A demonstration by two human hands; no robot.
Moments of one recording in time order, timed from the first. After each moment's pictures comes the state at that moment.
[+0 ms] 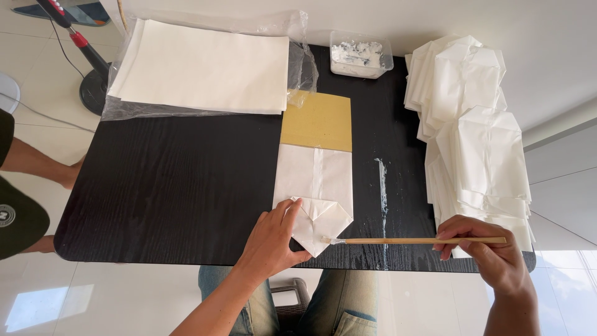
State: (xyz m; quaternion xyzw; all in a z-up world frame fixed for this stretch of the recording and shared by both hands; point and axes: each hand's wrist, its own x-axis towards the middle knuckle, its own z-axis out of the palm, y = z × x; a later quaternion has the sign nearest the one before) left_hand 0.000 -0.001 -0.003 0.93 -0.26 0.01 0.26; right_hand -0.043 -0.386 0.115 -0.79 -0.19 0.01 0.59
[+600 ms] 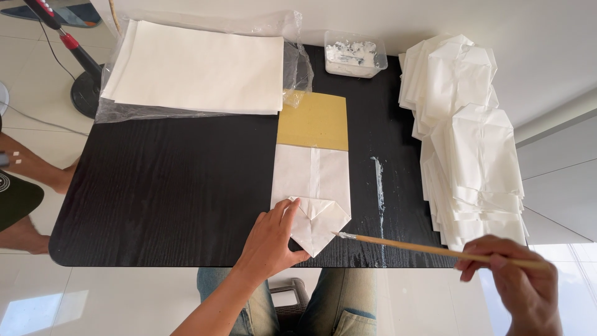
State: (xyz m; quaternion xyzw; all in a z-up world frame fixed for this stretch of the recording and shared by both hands) left_hand 0.000 0.000 -0.007 0.93 -0.27 0.03 0.26; right_hand -0.101 -0.371 0.139 -0.80 -0.06 -0.12 0.58
